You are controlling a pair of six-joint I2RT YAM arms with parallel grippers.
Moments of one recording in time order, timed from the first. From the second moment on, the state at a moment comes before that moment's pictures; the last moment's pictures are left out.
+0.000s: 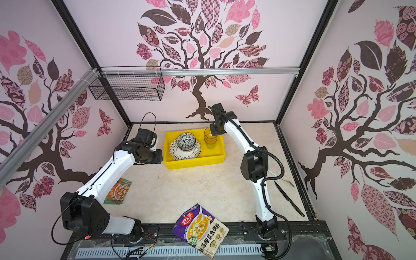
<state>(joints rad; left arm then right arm) -0.24 1.42 1.26 -0.97 0.00 -0.21 0.42 2.26 2.29 -1.05 0.08 0.16</state>
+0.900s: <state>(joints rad) -0.23 1.42 1.26 -0.95 -0.02 -0.21 0.42 2.23 2.29 -1.01 0.08 0.12</state>
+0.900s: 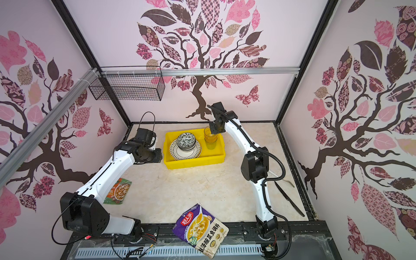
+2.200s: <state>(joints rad) -0.11 1.26 1.25 -0.65 -0.19 -0.19 0.18 1.51 1.35 -0.34 0.10 0.18</state>
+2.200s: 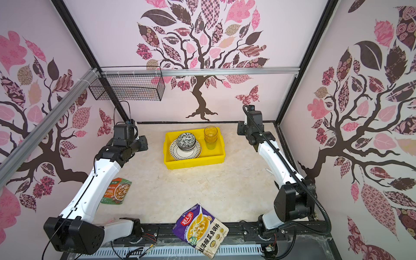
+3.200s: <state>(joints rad) 0.04 1.34 0.63 0.20 -0.32 -0.20 0.00 1.37 0.45 0.47 0.22 0.24</state>
